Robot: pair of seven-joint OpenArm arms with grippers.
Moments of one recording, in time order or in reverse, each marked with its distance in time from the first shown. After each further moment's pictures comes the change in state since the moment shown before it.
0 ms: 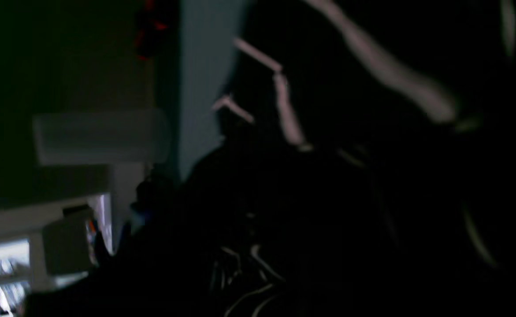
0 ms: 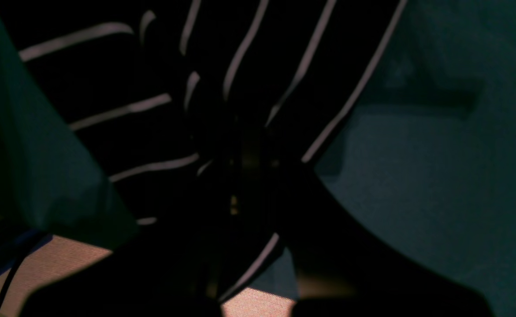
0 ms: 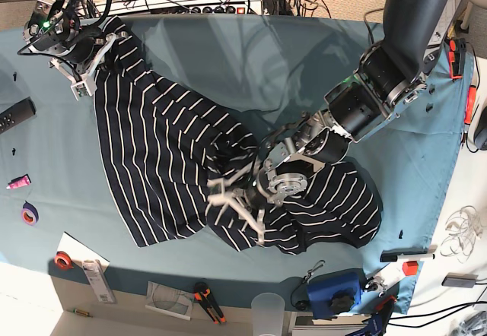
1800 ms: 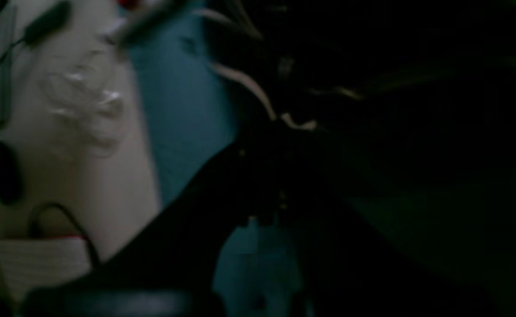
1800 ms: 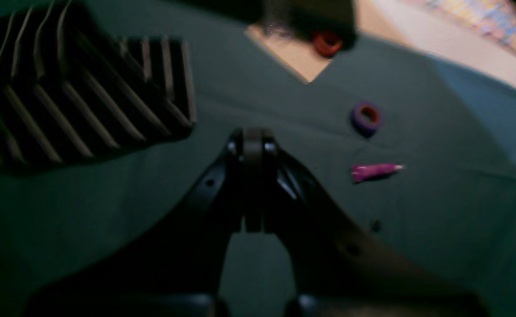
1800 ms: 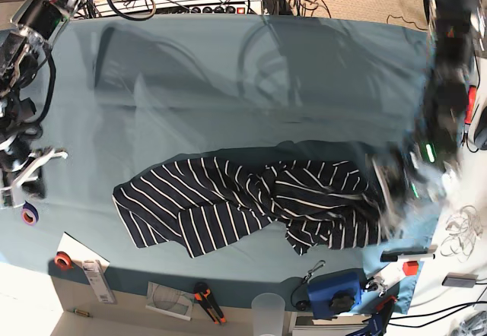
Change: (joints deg) left arm 27.4 -23.4 -48.4 51.6 -33.2 -5.9 51.7; right arm 28.1 13.9 0.1 -0.9 3.0 -6.0 7.8
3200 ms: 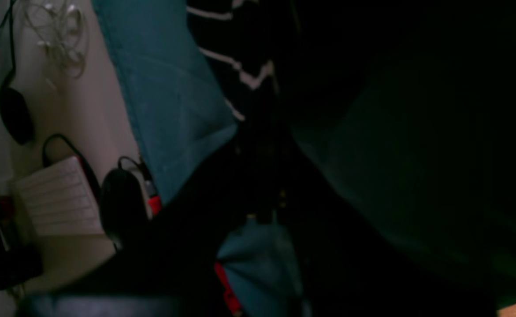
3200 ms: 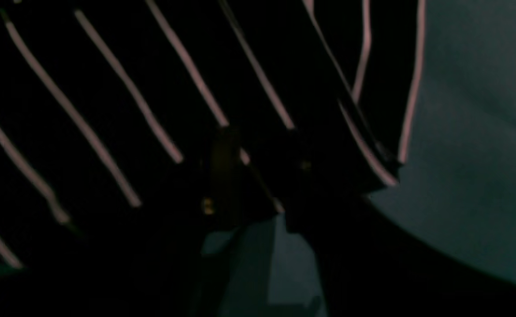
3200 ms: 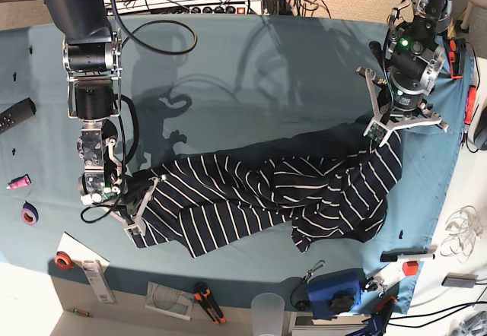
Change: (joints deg) left arm 25.4 -0.2 -0.1 19.1 17.6 3.7 -2.8; right arm 26.5 -12.6 -38.3 -50.6 -23.0 -10.4 5.6
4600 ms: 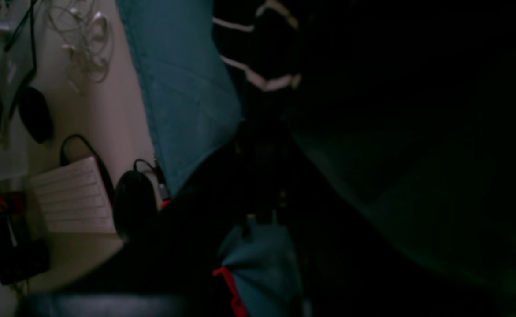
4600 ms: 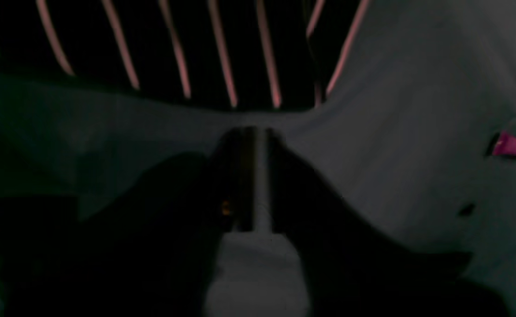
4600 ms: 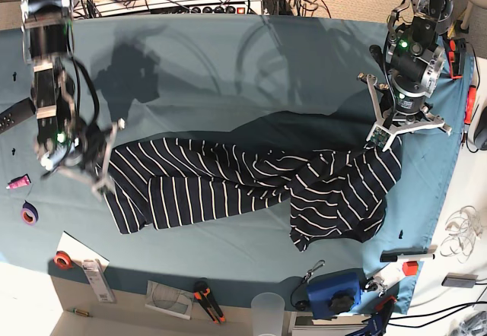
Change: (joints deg) left arm -0.5 0.0 0.0 0.0 1.3 1.9 -1.3; right arm -17.7 18.0 -0.3 37.9 15.6 1.5 -19.4
